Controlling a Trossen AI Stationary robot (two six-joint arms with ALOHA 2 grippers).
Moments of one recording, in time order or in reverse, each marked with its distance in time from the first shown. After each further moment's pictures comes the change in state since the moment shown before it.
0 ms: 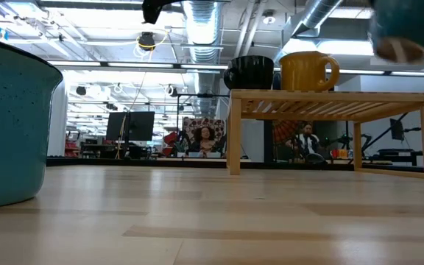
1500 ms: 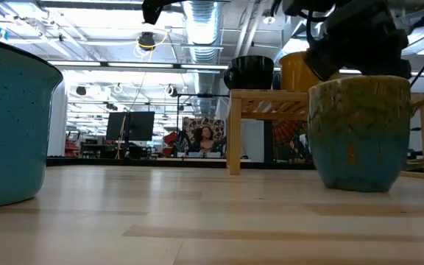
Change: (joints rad) left arm 0.000 0.000 0.000 -0.020 0.025 0.012; right arm 0.000 0.378 -0.225 0.524 0.000 -0.042
